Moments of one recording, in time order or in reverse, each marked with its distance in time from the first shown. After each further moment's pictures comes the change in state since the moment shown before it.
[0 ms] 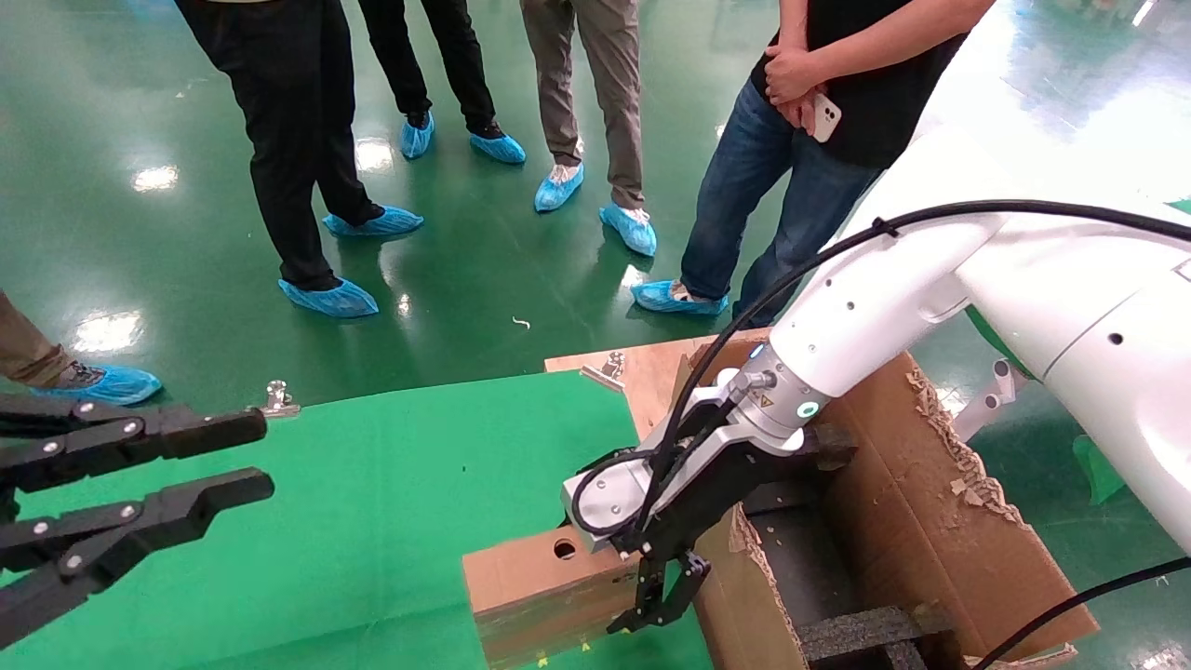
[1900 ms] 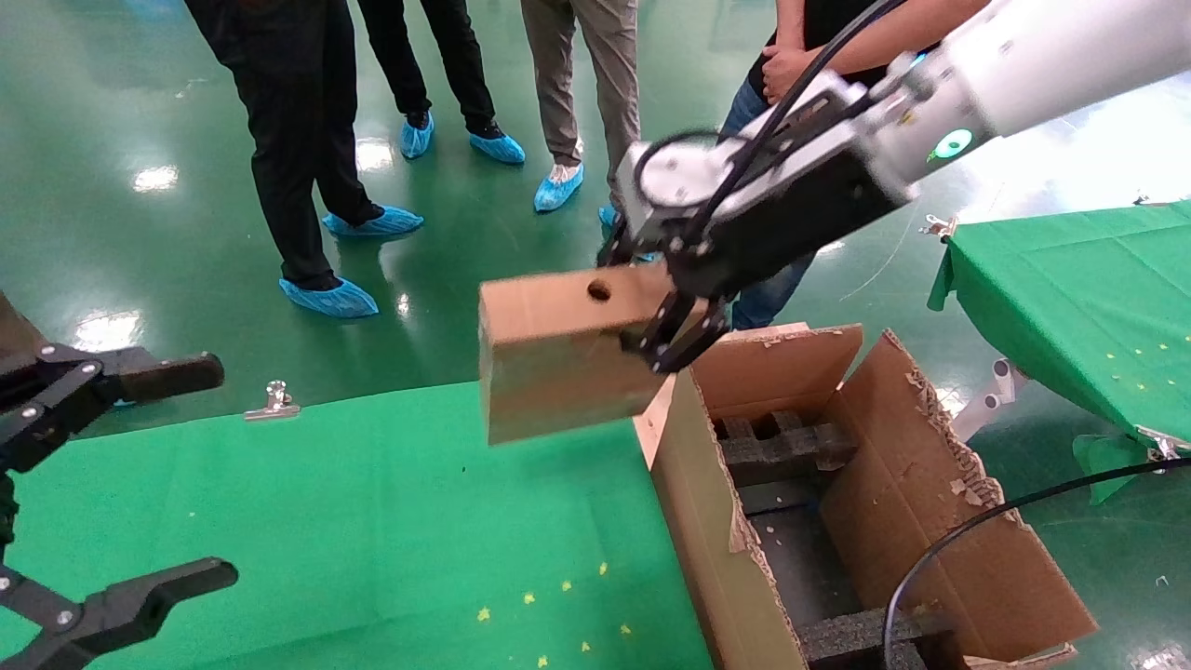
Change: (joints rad) left arm 0.000 0.000 0.000 0.000 -0.001 0.000 0.000; right arm 0.356 0.052 -0.019 -0.222 0.123 -0.009 -0.021
